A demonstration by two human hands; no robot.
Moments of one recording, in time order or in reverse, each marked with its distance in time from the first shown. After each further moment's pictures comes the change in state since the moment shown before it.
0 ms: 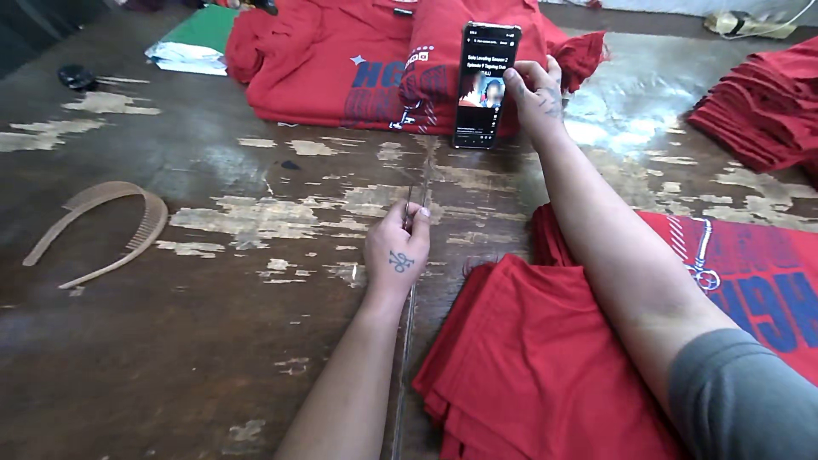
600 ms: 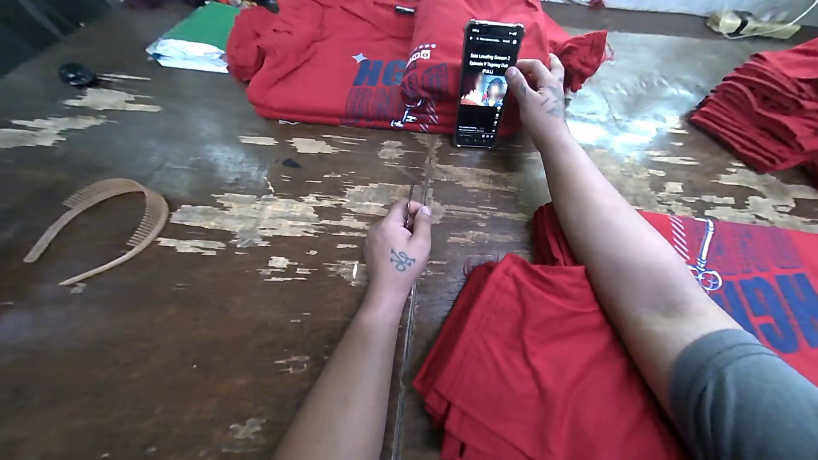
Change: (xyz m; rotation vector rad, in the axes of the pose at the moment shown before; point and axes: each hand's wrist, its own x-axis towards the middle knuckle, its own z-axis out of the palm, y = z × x) left_hand -0.001 0.000 -0.001 0.001 0.004 0.005; right_hand 0.000 0.001 0.000 0.002 -0.005 0.000
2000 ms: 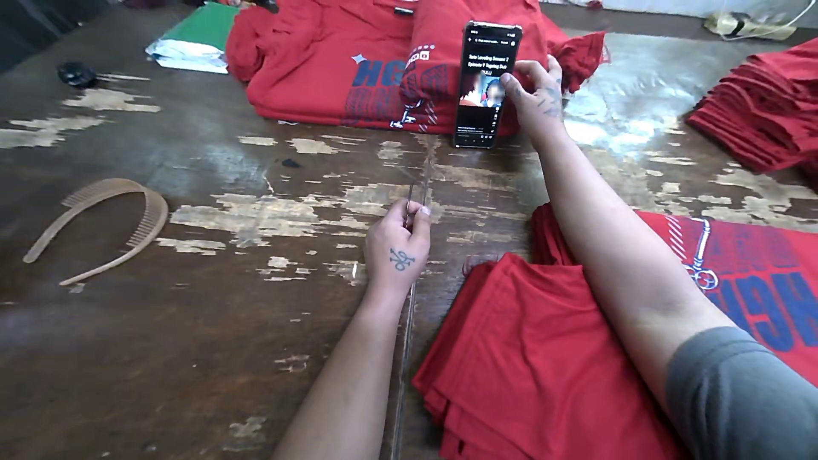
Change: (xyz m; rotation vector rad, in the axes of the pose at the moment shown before) left_hand 0.001 0.000 0.001 -0.003 0.000 0.000; right_hand -0.001 -0.001 0.000 -0.030 0.009 -0.012
